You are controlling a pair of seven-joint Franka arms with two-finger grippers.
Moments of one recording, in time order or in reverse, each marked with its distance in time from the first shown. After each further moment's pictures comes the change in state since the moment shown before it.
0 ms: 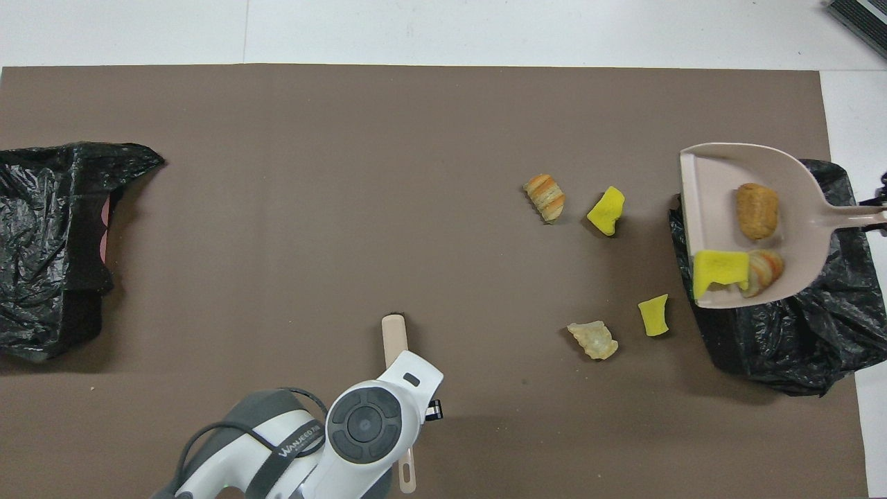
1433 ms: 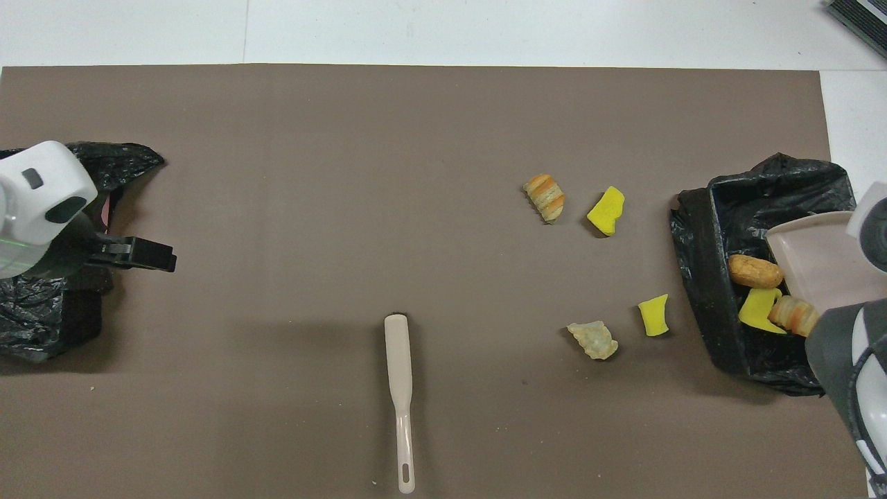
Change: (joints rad) left arm 0.753 -0.008 0.026 0.533 0.057 -0.481 0.991; right arm 0.202 -0.261 0.015 -0.361 -0.983 0.040 0.354
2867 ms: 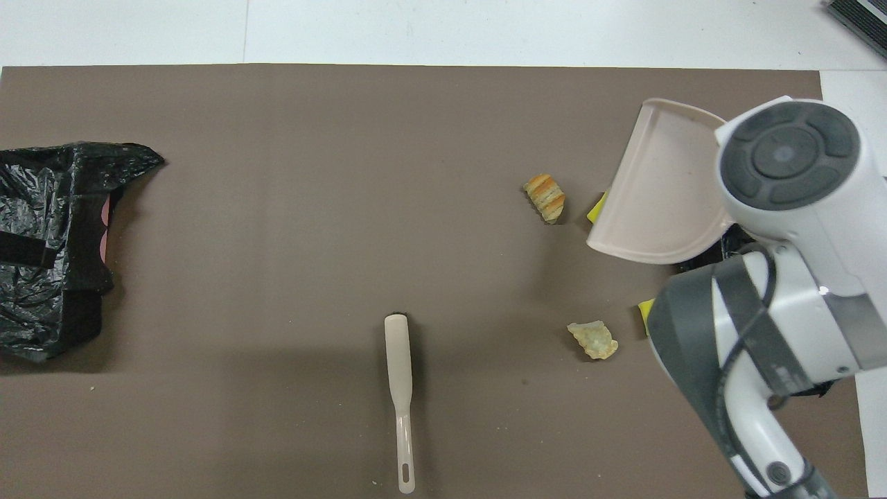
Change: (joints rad) left arm 0.119 0.002 -0.039 0.225 0.107 -0.201 0.051; right arm 0.343 0.212 0.078 0.413 0.438 -0.376 0.870
